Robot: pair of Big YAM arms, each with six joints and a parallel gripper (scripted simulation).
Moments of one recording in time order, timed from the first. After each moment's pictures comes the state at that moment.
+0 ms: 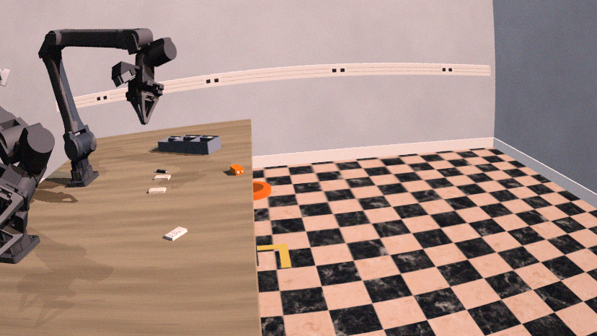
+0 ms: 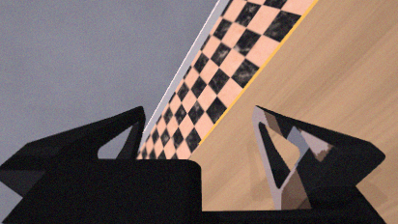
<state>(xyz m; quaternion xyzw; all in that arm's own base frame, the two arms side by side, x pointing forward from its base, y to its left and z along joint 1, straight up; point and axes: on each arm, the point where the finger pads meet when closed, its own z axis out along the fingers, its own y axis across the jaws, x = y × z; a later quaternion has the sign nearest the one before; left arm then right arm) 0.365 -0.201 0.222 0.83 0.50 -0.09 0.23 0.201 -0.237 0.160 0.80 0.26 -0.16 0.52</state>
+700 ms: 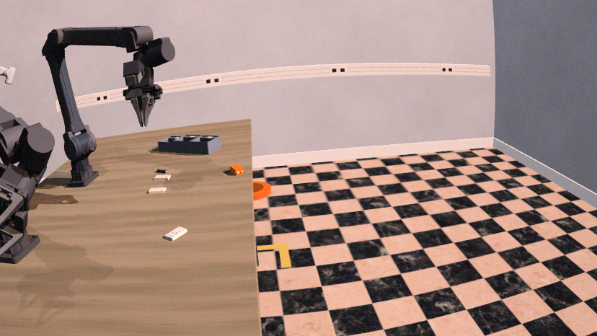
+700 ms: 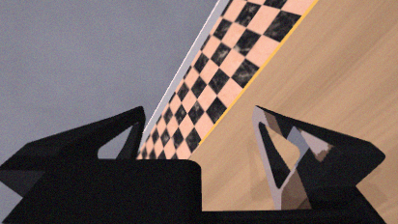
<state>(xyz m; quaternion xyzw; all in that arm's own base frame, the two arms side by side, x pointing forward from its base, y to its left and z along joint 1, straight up) 0.364 -0.210 0.218 0.67 0.72 -0.12 0.14 0.201 -0.237 0.160 0.80 0.26 -0.16 0.52</state>
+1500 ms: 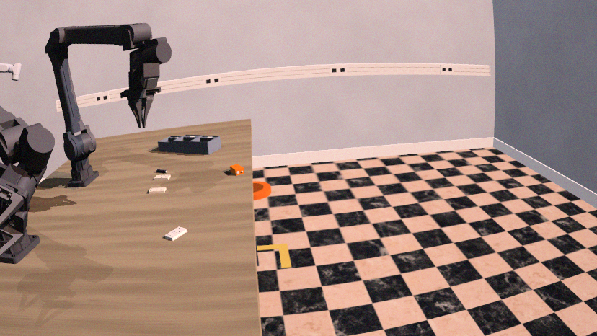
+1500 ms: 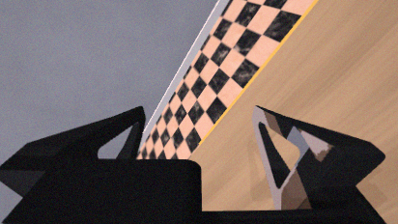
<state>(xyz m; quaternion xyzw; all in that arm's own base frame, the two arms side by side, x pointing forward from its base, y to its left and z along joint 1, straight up) 0.362 -0.219 0.217 0.43 0.89 -0.10 0.06 0.201 -0.237 0.160 0.80 0.26 -0.16 0.52</state>
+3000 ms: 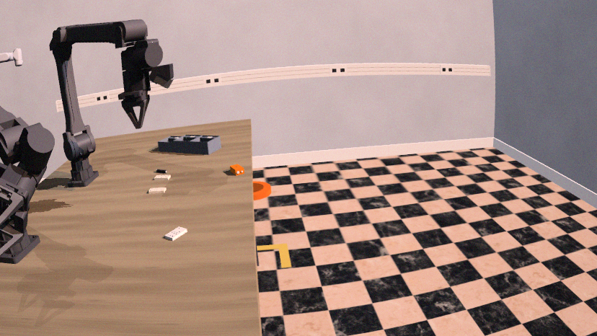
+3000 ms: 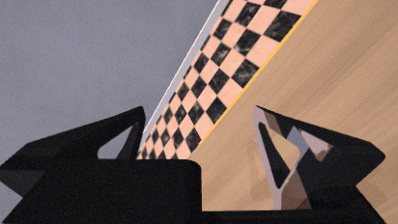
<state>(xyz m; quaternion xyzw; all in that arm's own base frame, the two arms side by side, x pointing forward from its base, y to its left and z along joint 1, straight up) 0.359 -0.236 0.220 -0.04 1.00 0.00 0.00 0.201 -0.237 0.160 0.80 0.26 -0.16 0.52</state>
